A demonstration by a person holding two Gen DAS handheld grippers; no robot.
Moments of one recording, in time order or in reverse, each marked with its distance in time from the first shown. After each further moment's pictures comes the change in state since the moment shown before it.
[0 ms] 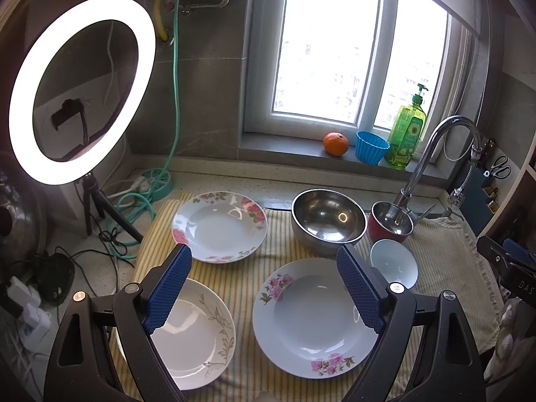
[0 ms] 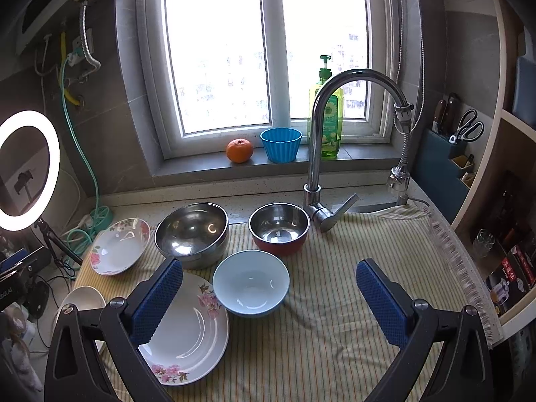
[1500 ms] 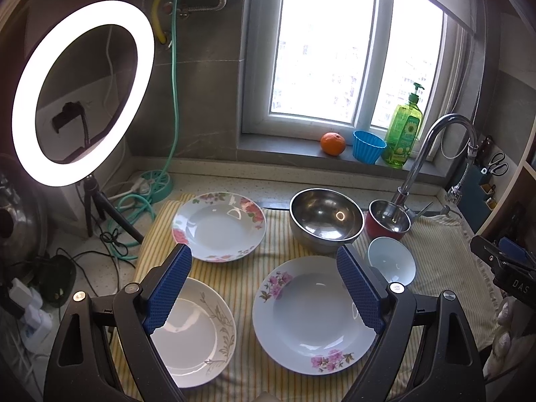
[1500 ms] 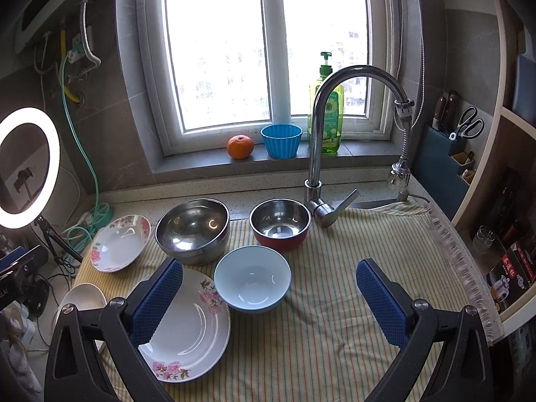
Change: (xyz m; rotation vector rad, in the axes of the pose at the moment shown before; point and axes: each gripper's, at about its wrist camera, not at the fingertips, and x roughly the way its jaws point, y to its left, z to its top) left arm -0.005 -0.003 -0.003 0.013 -0.005 -0.002; right arm 0.000 0.001 -0.002 -0.001 0.014 -0.003
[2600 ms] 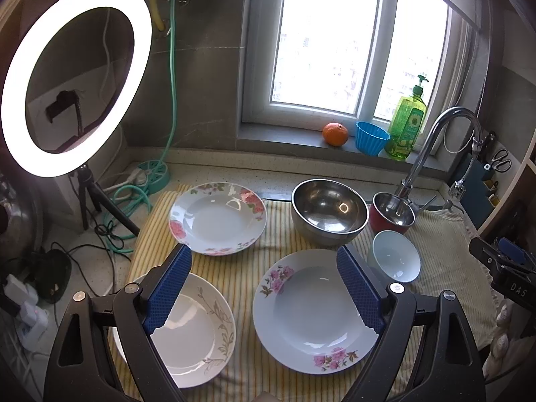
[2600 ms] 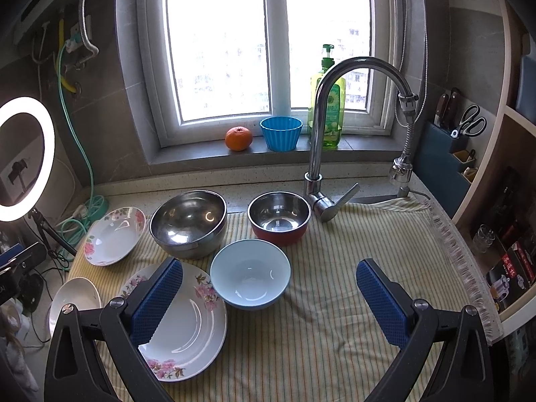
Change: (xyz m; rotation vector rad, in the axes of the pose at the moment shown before) left arm 0.015 0.005 -0.004 -0.005 0.040 -0.007; right arm 0.014 0.006 -0.005 -0.018 0.027 -0.013
